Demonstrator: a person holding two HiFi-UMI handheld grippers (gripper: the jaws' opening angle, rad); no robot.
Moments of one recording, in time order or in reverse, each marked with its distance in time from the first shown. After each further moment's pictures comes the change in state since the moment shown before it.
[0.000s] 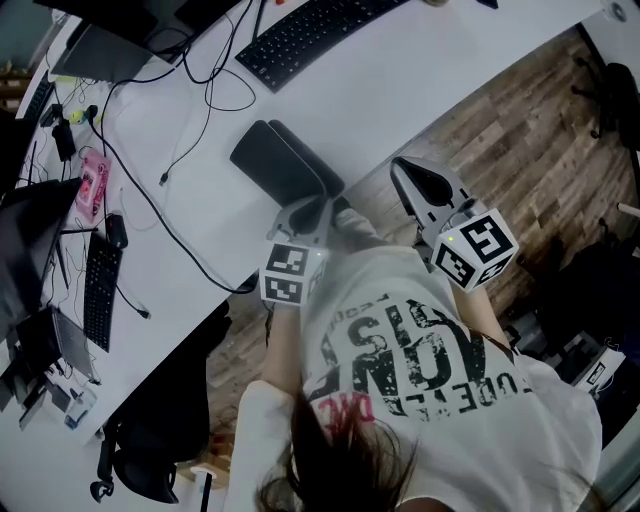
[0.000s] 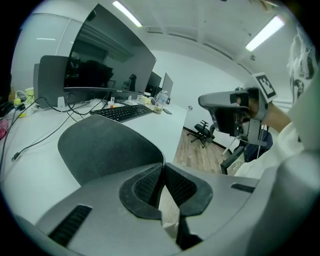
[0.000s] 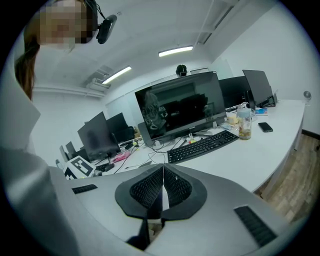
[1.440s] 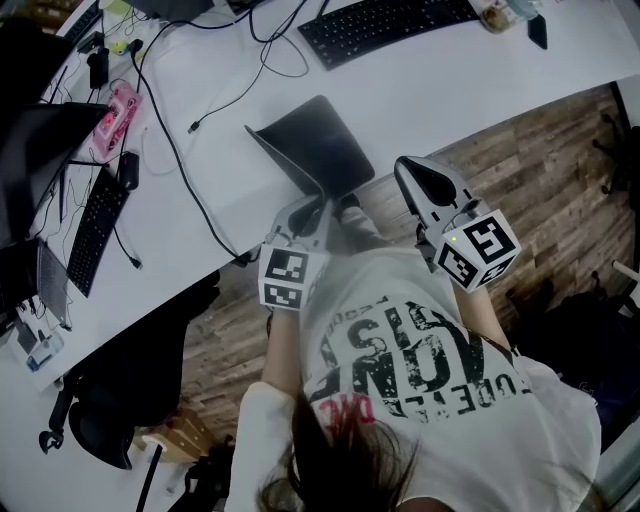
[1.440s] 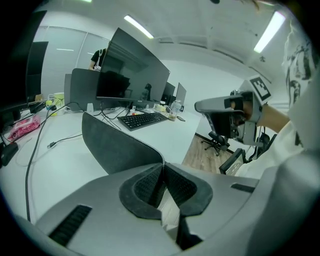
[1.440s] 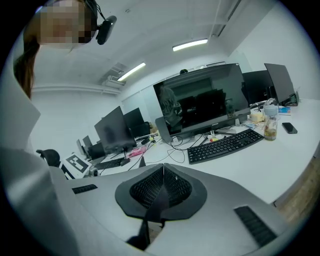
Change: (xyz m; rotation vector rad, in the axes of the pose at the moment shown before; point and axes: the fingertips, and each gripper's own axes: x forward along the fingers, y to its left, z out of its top) left arm -0.063 0.015 -0.015 -0.083 -0.086 0.166; right arm 0.026 0.055 -0.005 -0.071 0.047 0.175
